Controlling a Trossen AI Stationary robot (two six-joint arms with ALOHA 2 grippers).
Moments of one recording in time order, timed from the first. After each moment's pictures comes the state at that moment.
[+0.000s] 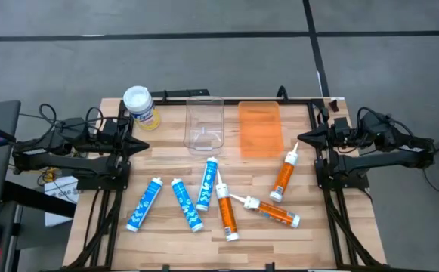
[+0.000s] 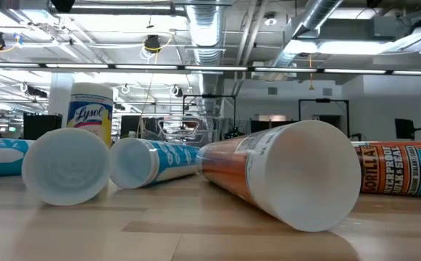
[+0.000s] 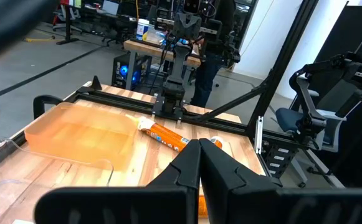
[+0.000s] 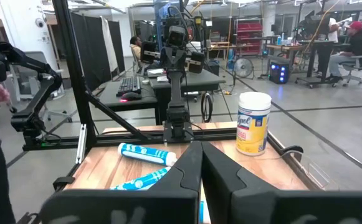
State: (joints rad) left arm 0.00 0.40 0.79 -0.44 0.00 -0.24; right arm 0.00 0.41 0.79 -0.40 0.00 0.00
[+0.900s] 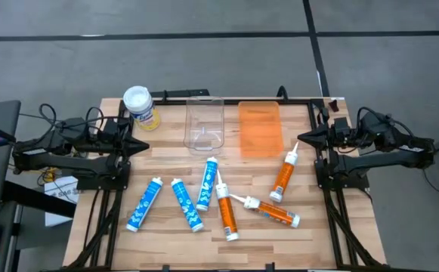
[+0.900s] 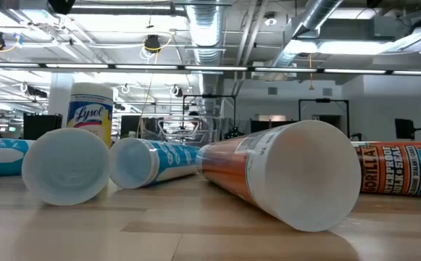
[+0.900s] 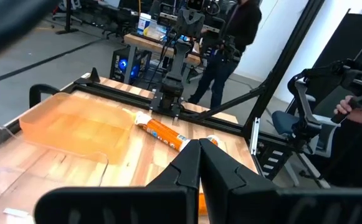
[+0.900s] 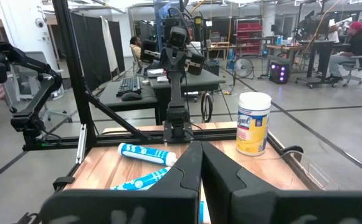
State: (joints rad) left arm 0.00 0.40 0.79 -0.45 0.00 -0.30; right arm 0.00 0.41 0.79 -0.40 0.00 0.00
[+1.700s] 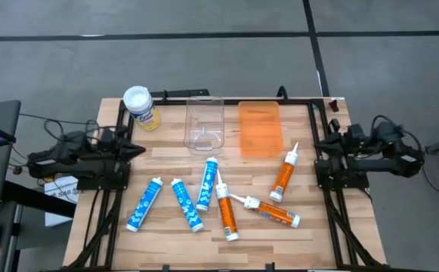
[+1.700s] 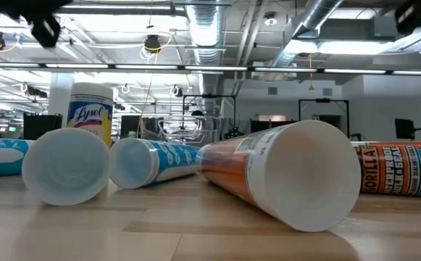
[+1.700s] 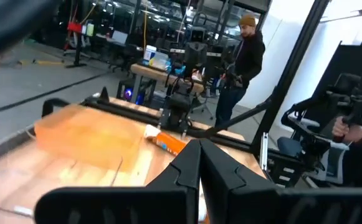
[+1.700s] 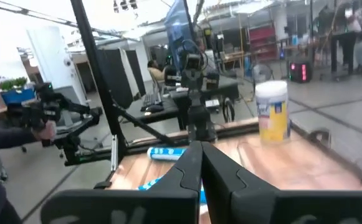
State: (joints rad) left arm 0.00 0.00 0.40 -0.31 -0.06 -0.30; right arm 0.00 0.00 0.58 -0.52 -0.05 0.18
